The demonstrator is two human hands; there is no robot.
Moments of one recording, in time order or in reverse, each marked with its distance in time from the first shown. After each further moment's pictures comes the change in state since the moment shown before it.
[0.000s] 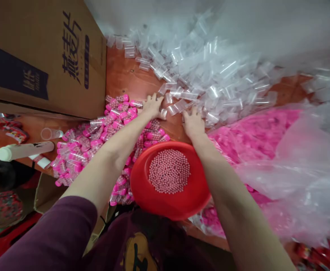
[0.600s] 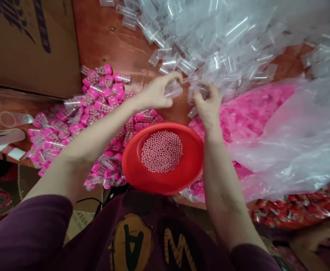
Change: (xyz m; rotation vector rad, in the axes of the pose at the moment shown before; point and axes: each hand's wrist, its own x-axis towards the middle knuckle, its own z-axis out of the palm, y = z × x) left_hand -0.056 0.028 -0.006 -0.745 0.047 0.601; right_hand -0.018 0.050 0.012 0.852 0.411 0.044
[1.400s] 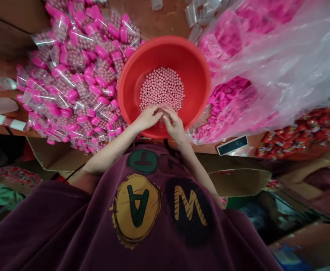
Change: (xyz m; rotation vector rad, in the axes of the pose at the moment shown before) left_hand -0.255 0.016 0.164 -0.150 -0.062 -0.564; right_hand -0.347 -0.029 0.035 0.162 -0.259 0.160
